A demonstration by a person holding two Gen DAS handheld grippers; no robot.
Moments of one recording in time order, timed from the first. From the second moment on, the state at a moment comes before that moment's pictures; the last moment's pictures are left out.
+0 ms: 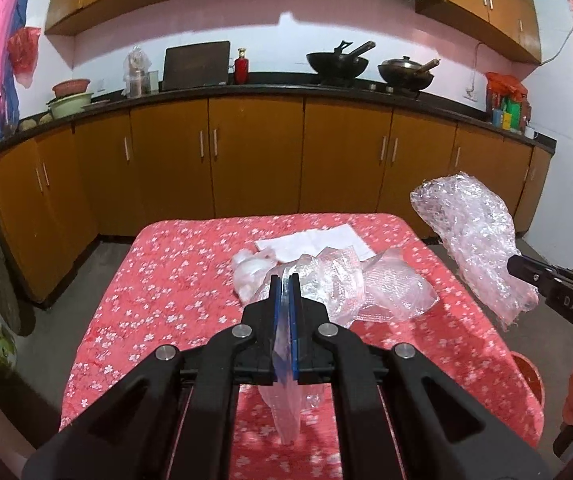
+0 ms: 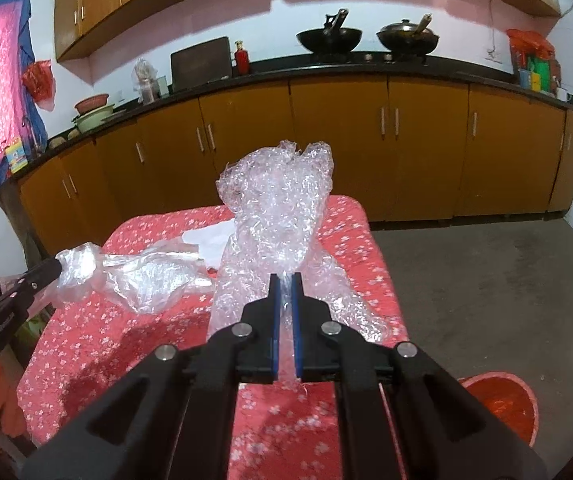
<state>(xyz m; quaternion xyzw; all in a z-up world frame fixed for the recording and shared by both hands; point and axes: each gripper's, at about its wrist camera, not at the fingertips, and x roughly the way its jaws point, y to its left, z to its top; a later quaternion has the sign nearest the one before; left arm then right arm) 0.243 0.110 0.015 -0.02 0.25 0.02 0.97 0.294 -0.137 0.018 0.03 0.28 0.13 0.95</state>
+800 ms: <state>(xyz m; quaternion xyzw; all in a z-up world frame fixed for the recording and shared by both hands) 0.228 -0.029 0.039 0.01 0.22 -0.07 0.97 0.203 -0.279 0.038 0.07 0.22 0.04 0.97</state>
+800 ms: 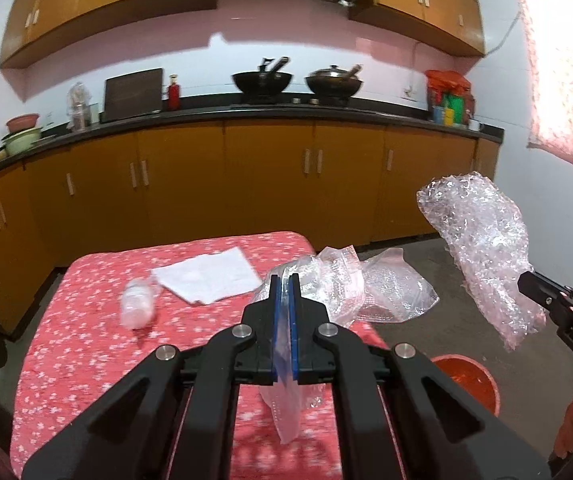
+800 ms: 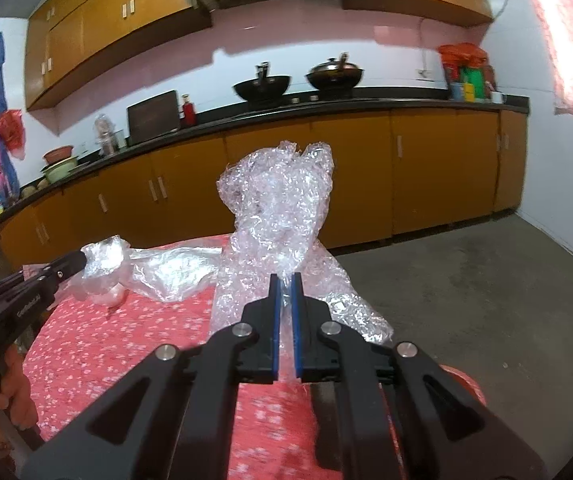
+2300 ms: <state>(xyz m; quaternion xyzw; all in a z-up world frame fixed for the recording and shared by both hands) 0.248 -0.284 -0.102 0.11 0.37 -0.18 0.91 0.189 -0.485 -0.129 0.18 0.35 -0.11 0.91</state>
